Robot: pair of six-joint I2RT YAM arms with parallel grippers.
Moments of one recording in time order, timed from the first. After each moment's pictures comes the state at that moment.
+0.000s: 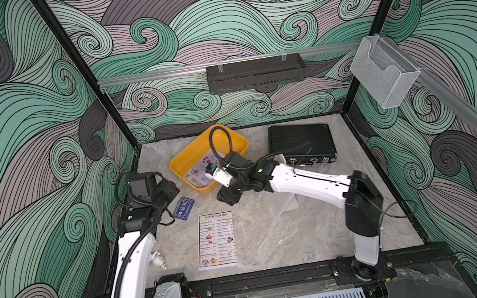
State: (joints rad) left arm 0.01 1.04 0.95 -0.70 0.00 -0.73; right arm 0.93 1.81 1.58 -0.56 -0.12 0.00
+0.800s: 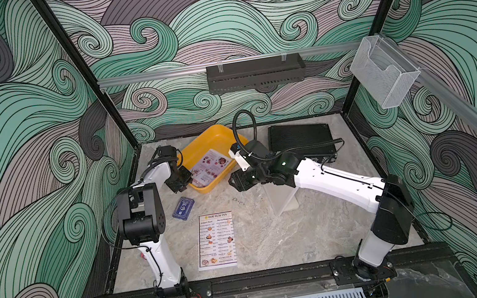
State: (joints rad) left arm 0.02 1.94 1.38 -0.73 0.14 -0.67; right arm 0.87 1.70 1.52 -0.60 -0.07 0.37
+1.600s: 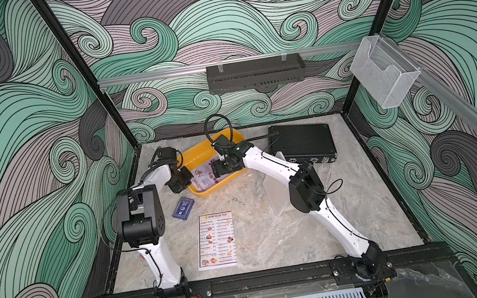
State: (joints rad) left arm 0.02 1.90 1.32 -0.65 0.15 -0.54; right arm 0.77 2.59 2.47 -0.90 0.01 0.42
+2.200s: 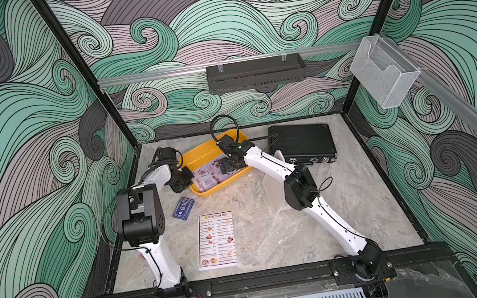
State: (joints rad) left arm 0.02 1.91 1.32 -0.64 0.22 -0.50; right arm 0.71 2.76 2.64 -0.96 0.13 0.39
